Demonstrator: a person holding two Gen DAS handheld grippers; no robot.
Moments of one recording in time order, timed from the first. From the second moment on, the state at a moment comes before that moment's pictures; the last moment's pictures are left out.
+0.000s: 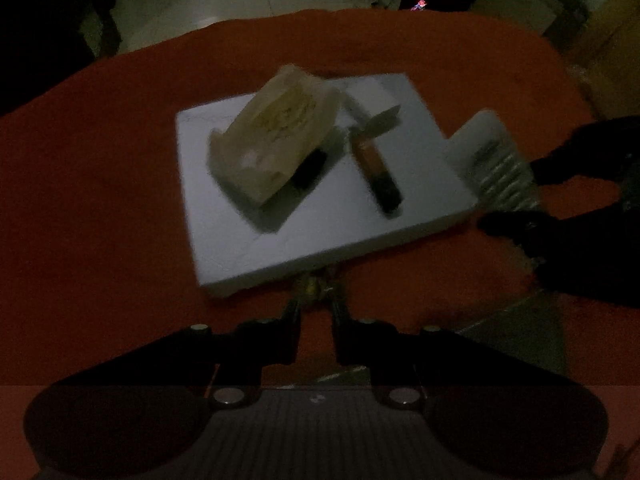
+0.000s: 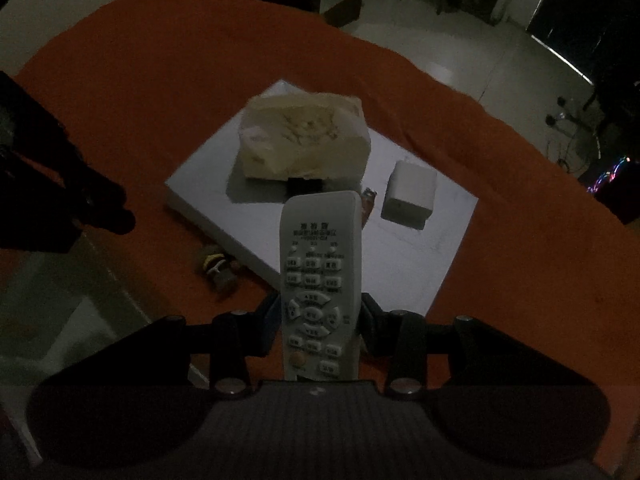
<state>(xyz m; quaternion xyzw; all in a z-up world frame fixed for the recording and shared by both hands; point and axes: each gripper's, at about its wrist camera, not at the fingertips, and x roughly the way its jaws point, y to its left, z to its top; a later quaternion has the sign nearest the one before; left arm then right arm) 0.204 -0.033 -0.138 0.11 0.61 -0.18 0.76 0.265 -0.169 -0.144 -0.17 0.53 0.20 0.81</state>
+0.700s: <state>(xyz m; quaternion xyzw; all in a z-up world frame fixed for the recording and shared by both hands) 0.248 -0.097 -0.268 0.23 0.66 -0.24 0.68 0.196 -0.191 -0.149 -0.14 0.56 0.27 0.77</state>
